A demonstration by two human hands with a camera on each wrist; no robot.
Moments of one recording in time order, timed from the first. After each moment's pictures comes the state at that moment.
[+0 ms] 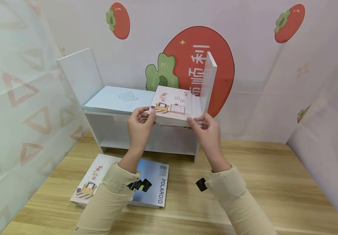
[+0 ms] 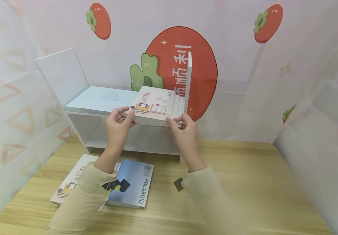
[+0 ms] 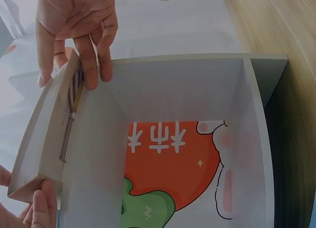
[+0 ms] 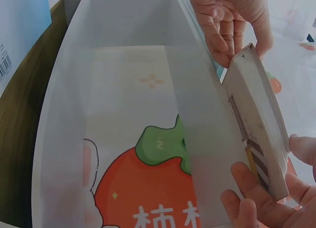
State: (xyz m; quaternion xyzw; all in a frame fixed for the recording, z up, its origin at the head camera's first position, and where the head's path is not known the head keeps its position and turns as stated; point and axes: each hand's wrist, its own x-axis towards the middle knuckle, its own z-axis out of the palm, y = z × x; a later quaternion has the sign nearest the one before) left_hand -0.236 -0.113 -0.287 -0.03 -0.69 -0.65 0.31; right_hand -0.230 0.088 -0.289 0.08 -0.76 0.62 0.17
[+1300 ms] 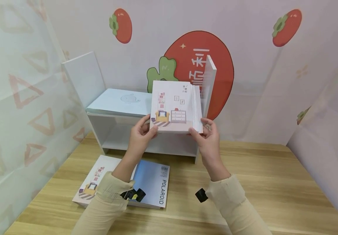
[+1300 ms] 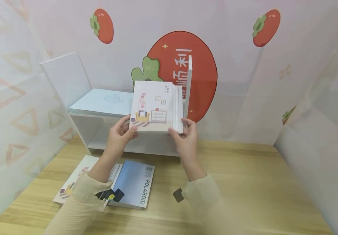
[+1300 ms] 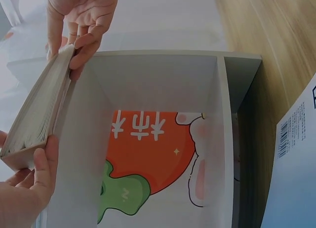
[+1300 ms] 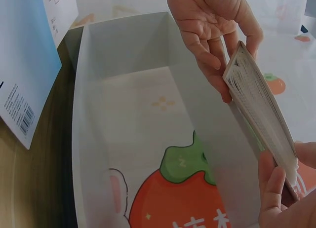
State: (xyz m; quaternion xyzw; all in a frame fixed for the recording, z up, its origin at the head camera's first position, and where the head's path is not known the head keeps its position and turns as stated) left_hand -0.218 -0.133 -0.305 -0.11 -0.70 -0.70 0.13; right_hand -0.220 0.085 -0.308 0.07 -0.62 0.77 0.12
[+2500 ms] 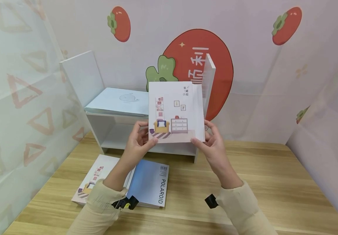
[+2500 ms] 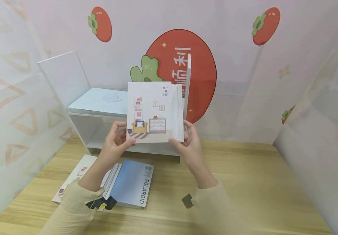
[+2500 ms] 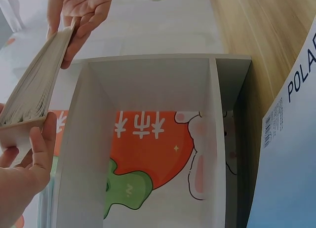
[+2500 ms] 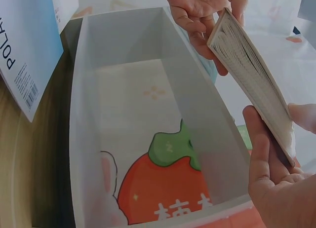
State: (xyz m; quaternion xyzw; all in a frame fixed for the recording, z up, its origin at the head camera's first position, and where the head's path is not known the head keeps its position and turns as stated) left_hand -0.192 -0.144 -0.312 -0.22 -0.70 -0.67 0.08; right_hand -0.200 0.114 -0.310 0.18 -0.66 0.73 0.04
